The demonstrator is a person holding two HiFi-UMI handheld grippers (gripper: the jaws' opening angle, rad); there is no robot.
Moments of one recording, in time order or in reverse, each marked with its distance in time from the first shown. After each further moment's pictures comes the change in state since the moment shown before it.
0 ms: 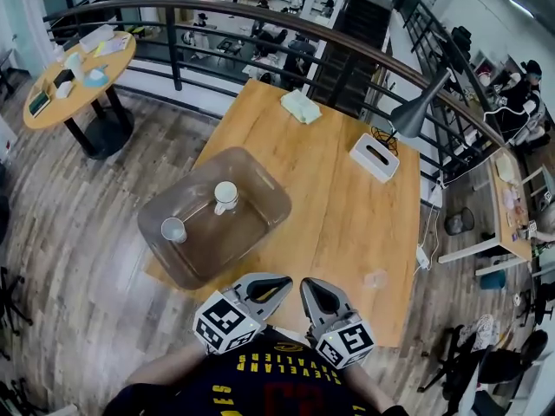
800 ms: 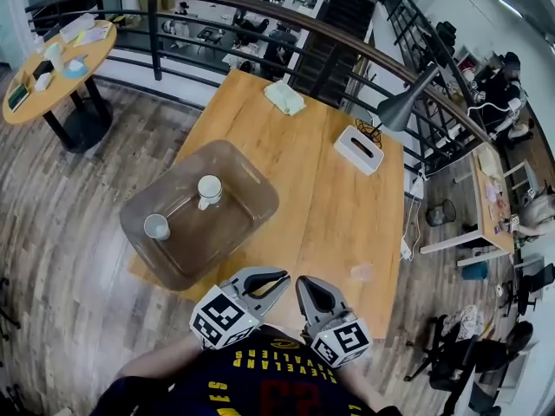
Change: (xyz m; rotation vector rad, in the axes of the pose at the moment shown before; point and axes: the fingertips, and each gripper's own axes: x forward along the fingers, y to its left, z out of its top) left arm 0.016 -0.004 0.003 0.004 0.002 -0.080; right arm -0.008 -0.009 0.000 -0.021 0.045 -0.073
